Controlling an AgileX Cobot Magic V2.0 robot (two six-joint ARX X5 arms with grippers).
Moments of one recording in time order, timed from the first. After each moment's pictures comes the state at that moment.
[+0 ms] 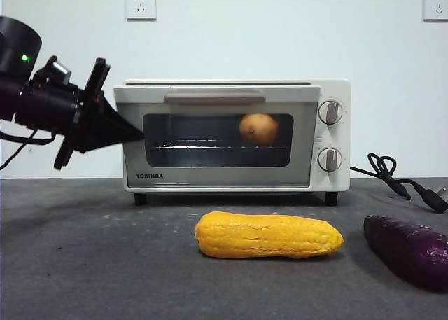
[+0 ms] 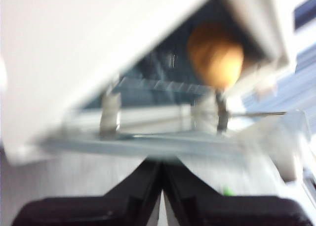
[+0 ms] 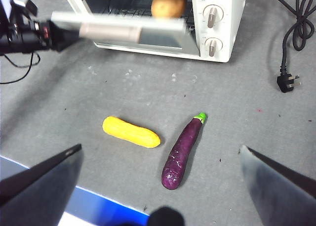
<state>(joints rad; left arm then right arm) -0.10 1.78 0.87 0.59 0.78 -0.59 0.68 0.62 1.24 -1.22 0.16 0.29</state>
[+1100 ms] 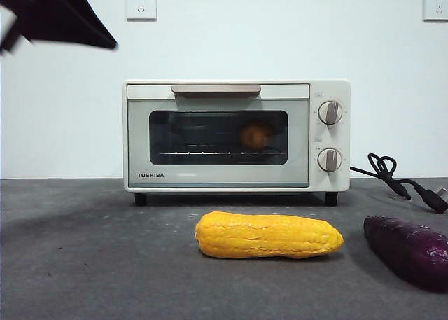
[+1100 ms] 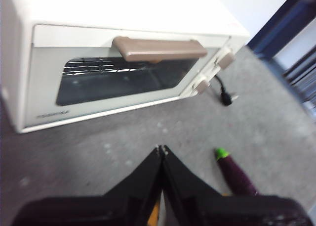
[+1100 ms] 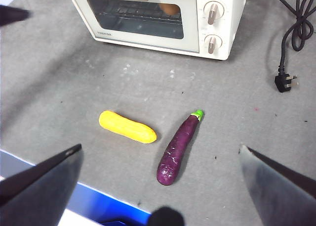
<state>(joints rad) -0.24 1.11 0.87 -0.22 0.49 -0.26 0.68 0.62 1.24 -1.23 0.16 0.25</state>
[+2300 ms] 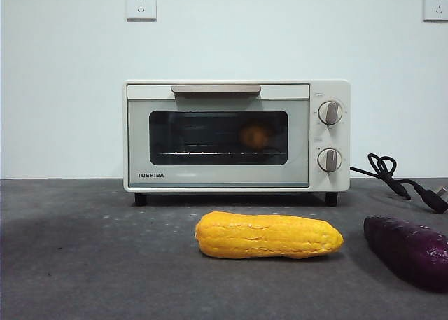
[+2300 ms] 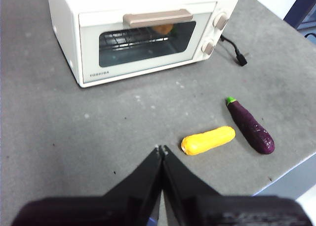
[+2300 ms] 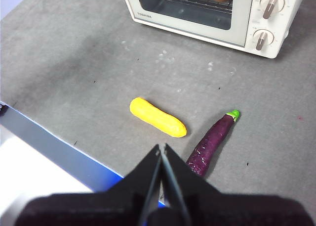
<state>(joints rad) -0.37 0.60 1.05 -0.97 0.19 -0.14 0.68 0.71 1.24 -1.19 0.00 0.18</state>
